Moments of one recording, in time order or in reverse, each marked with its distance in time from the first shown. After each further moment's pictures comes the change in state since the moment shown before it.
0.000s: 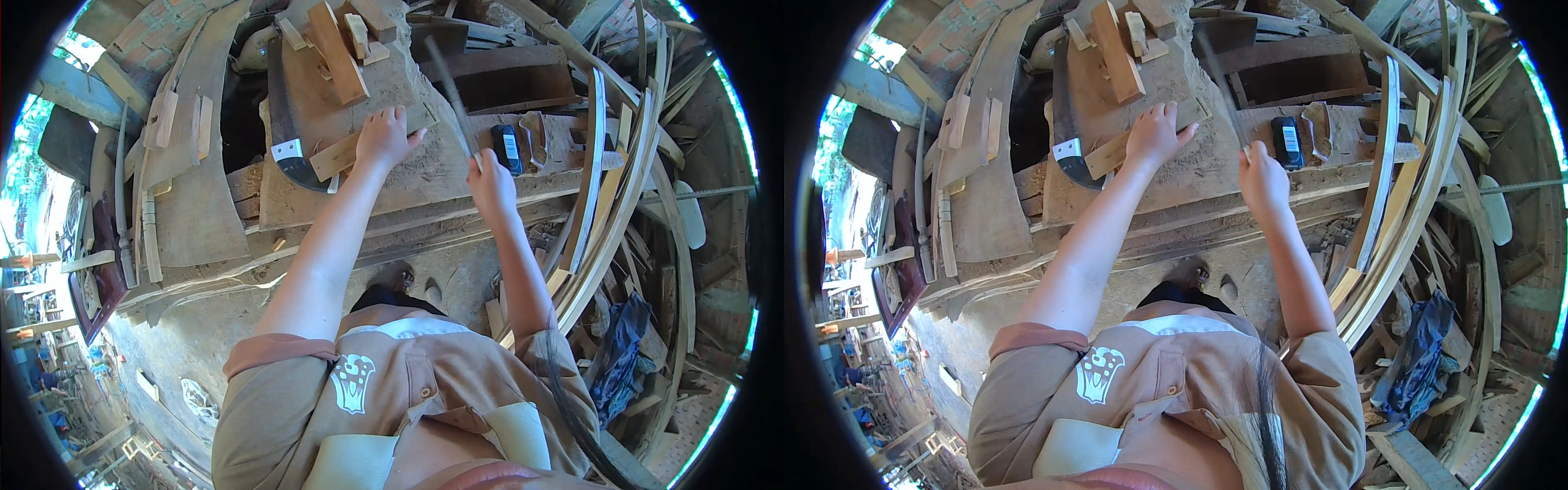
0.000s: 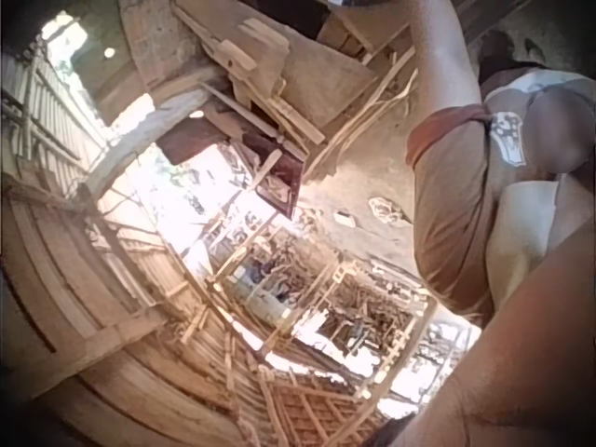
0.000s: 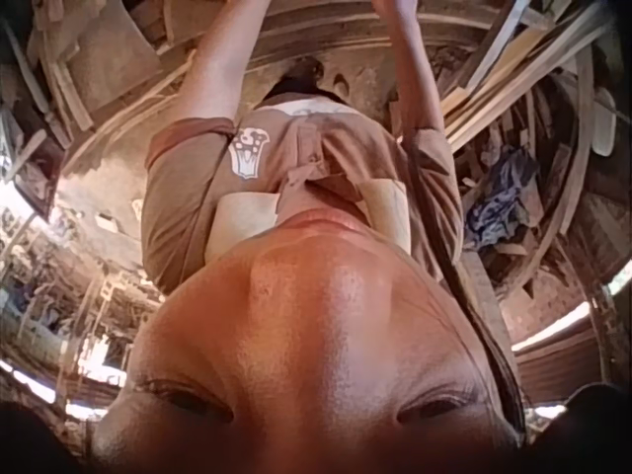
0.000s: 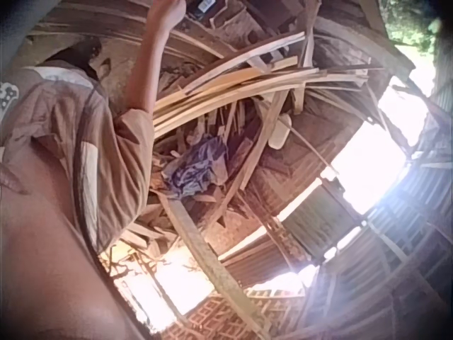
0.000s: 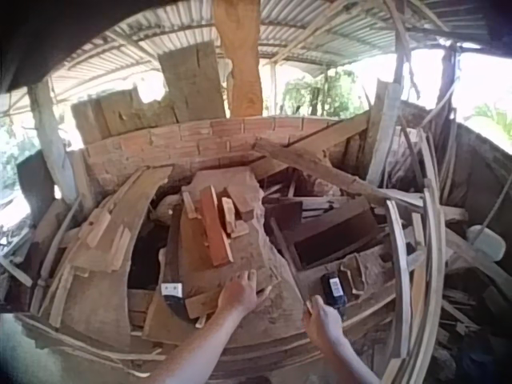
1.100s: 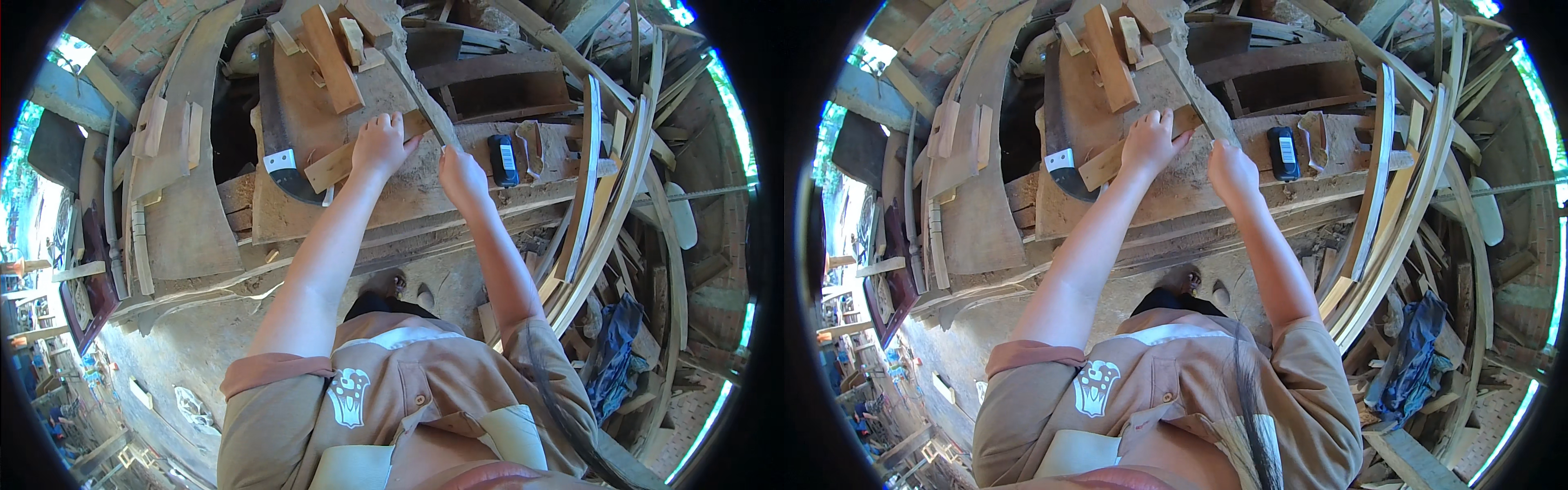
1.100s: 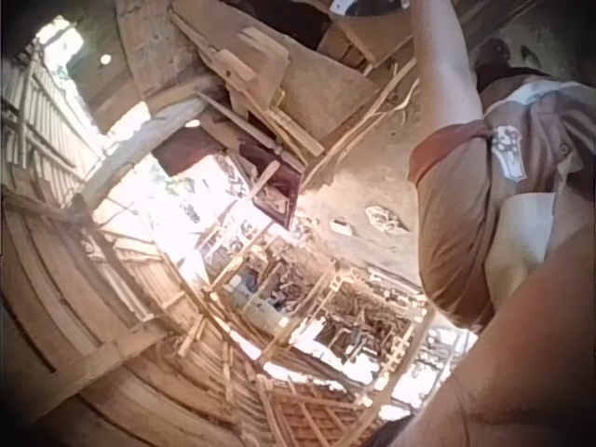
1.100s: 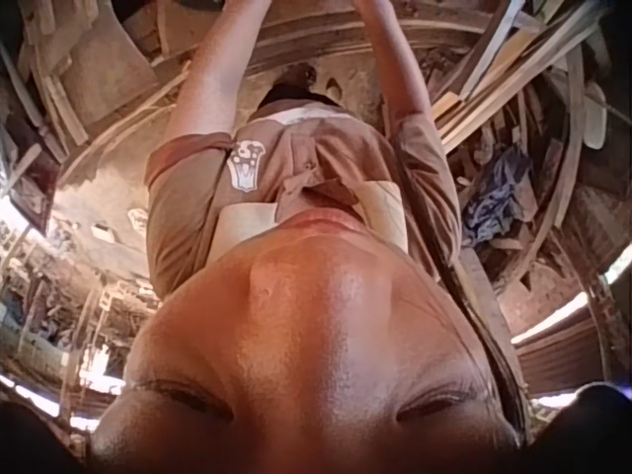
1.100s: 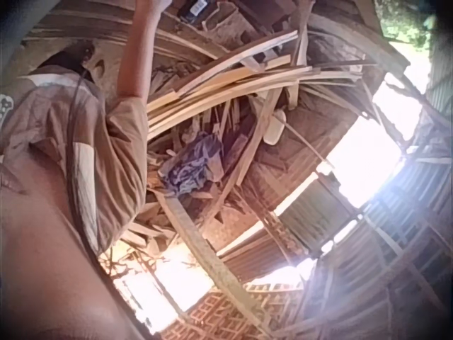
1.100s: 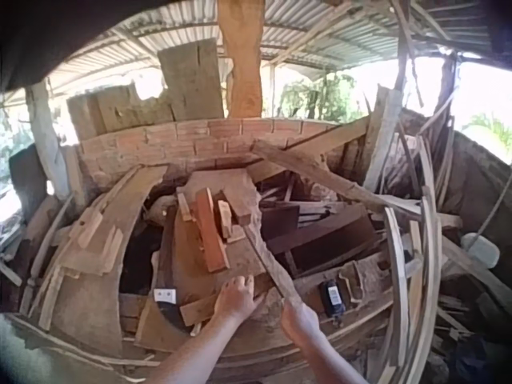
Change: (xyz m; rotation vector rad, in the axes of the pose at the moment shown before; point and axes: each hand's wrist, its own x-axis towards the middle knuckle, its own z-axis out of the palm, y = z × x) left_hand 0.008 -0.001 0.001 -0.002 -0.065 -0.021; right_hand 0.034 -0.039 0.020 -0.207 -0.218 -0.023
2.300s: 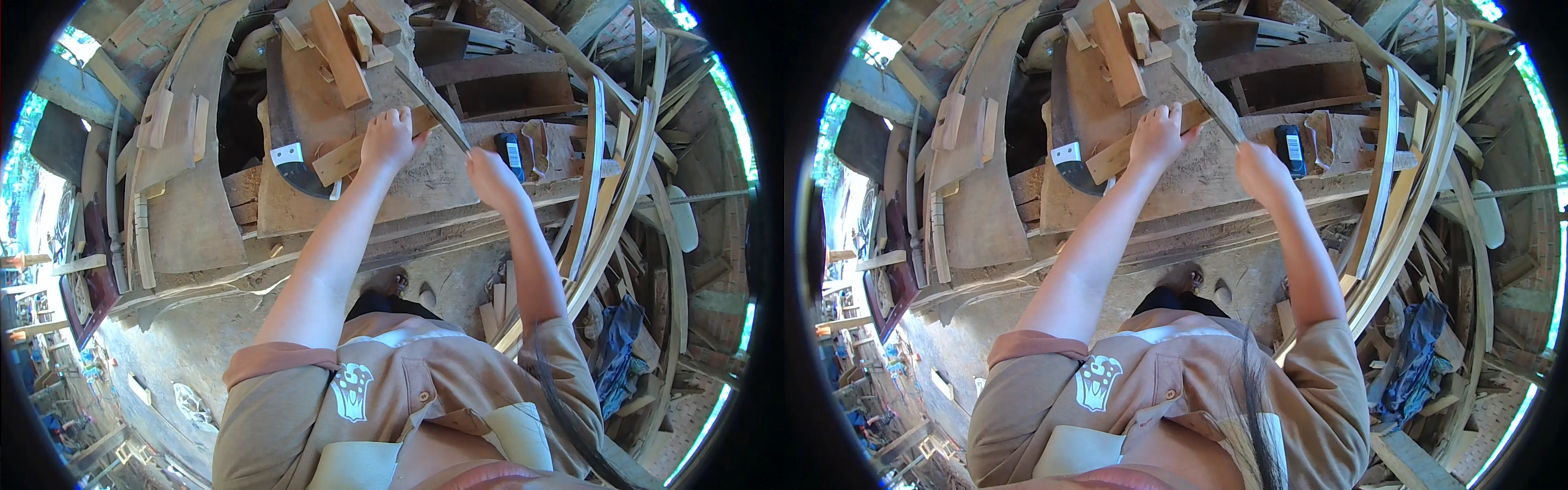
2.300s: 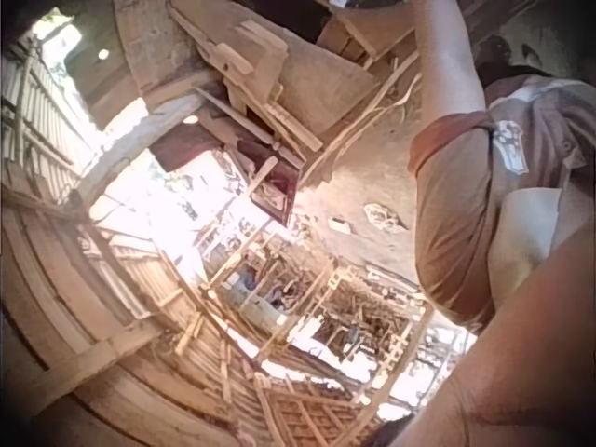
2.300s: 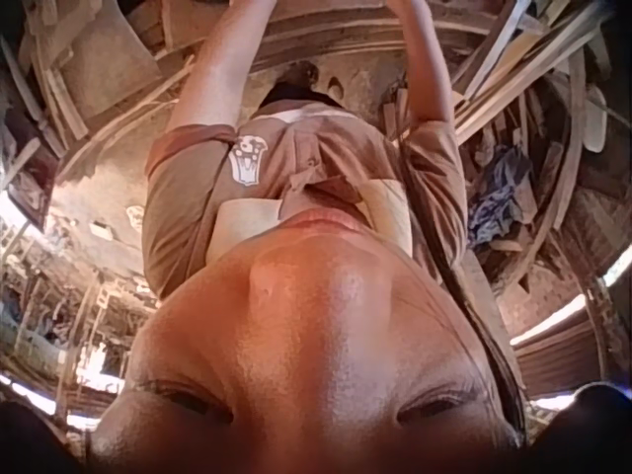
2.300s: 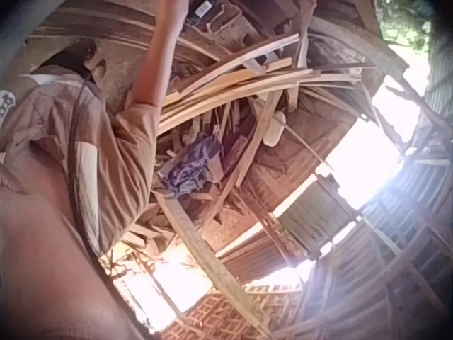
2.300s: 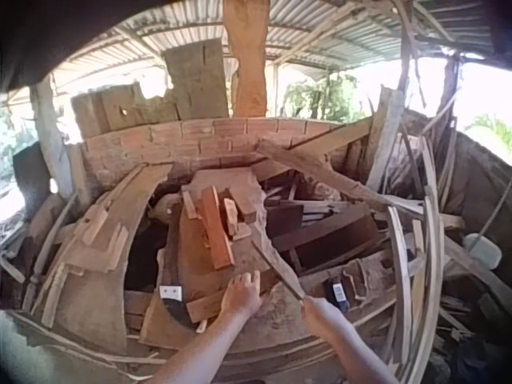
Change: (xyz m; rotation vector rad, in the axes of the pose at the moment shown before) left_hand -0.001 0.001 -0.002 -0.030 0.051 -0.005; right_hand -0.008 0.021 -0.036 0.027 -0.192 -0.055
